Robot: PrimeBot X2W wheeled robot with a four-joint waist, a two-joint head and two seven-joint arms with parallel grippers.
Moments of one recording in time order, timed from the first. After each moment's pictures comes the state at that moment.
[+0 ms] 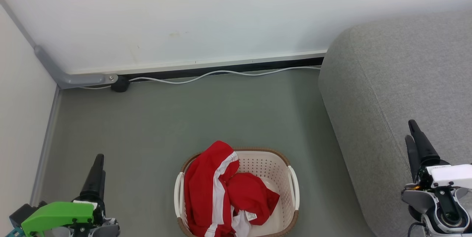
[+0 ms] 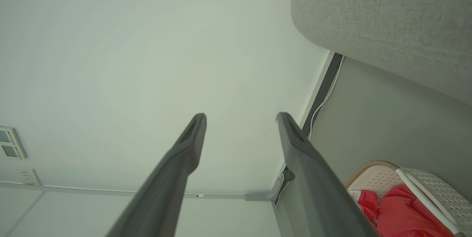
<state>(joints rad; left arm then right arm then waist) -0.02 0.05 0.03 0.29 -1.52 -0.12 0.05 -0.02 -0.11 -0.06 0.29 1.47 0.12 0.05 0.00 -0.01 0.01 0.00</state>
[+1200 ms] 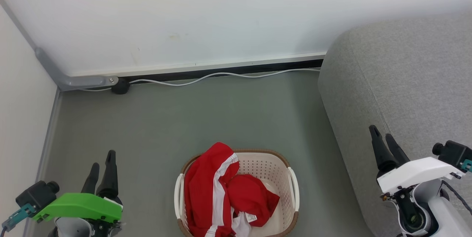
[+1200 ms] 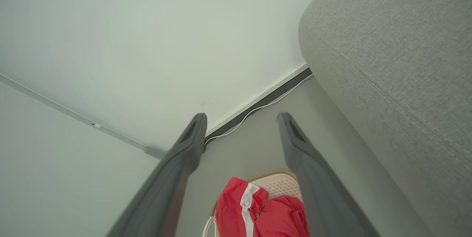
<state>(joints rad) -0.02 0.10 -0.07 0.25 -0.96 -0.06 -0.08 -0.02 -0.19 0.18 0.24 0.90 0.00 -0.07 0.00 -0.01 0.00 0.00</state>
